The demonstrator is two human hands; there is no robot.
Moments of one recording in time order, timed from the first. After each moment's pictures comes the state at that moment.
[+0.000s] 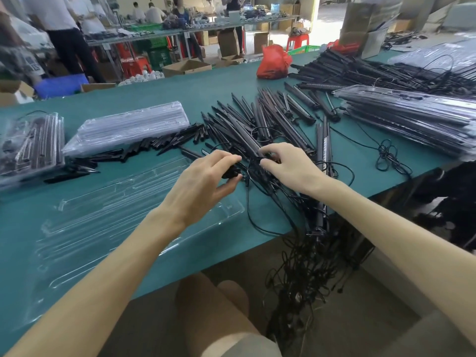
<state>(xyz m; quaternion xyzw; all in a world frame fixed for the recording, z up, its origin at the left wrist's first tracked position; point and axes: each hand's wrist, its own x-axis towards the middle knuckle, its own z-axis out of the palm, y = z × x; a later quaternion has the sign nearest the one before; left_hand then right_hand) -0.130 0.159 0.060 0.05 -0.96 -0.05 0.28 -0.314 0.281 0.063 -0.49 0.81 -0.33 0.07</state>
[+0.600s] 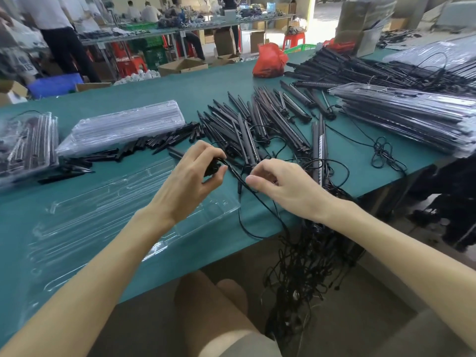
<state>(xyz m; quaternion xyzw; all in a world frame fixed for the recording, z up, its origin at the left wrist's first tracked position) -0.126 0.145 0.054 0.07 -0.94 -0.13 0.31 -0.280 0.319 0.061 -0.55 0.75 -0.36 0.11</state>
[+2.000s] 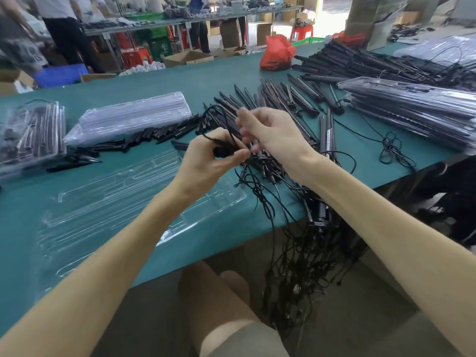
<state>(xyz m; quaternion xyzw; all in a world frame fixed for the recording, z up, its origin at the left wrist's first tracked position) -0.141 0.161 0.074 0.09 -0.86 -0.38 0.33 -0.274 0.267 0.098 -0.43 0.65 -0.59 0.20</state>
